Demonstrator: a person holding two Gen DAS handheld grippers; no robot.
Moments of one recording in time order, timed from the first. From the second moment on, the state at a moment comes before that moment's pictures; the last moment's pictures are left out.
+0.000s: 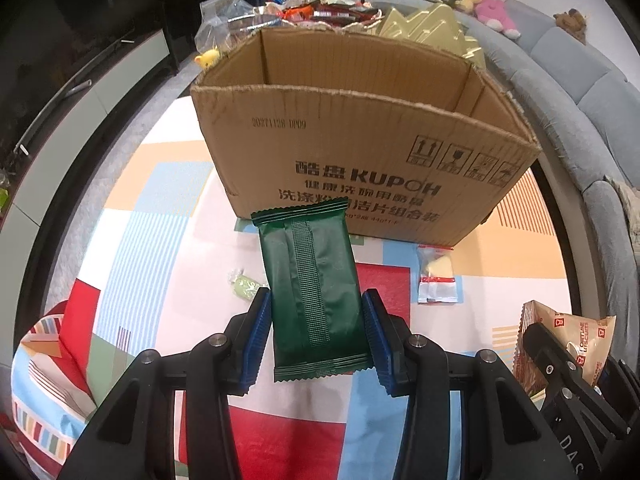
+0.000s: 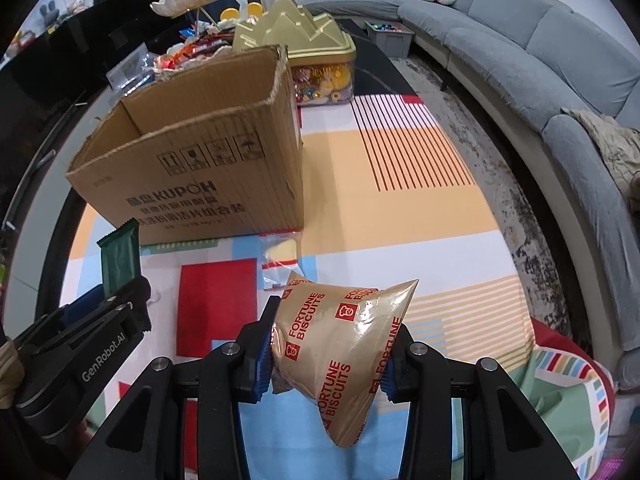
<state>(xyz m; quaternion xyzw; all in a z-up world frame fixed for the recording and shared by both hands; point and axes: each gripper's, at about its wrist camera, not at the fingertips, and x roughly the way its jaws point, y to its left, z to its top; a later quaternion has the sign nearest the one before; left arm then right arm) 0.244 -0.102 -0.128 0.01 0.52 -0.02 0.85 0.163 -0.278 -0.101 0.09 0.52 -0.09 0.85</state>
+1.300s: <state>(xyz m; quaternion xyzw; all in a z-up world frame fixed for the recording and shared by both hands) 0.240 -0.087 -0.045 0.01 0.46 -0.04 0.88 0.167 -0.260 -0.022 0.08 0.45 -0.06 0.89</state>
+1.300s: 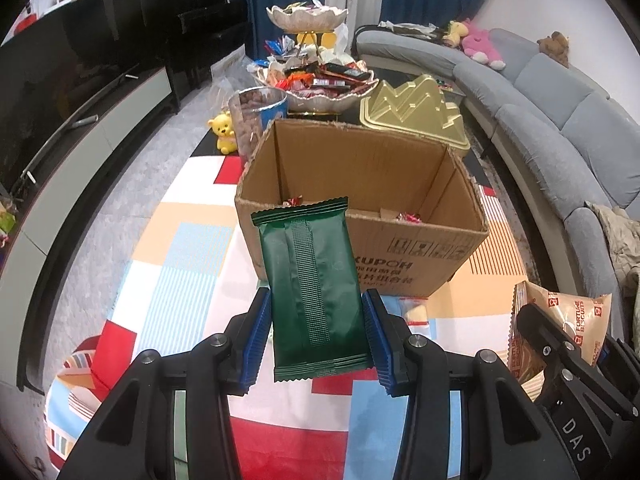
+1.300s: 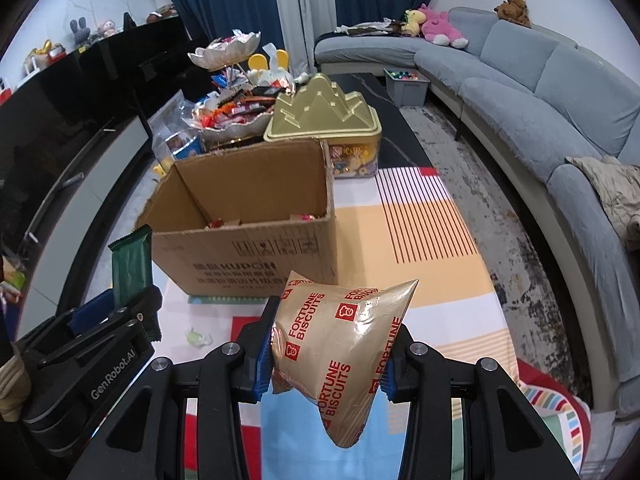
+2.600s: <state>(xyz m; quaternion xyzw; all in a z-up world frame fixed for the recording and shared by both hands) 0.315 -0.085 -0.015 0.02 0.43 -0.08 0.90 0.256 -0.248 0.017 0.06 0.41 -0.02 0.91</state>
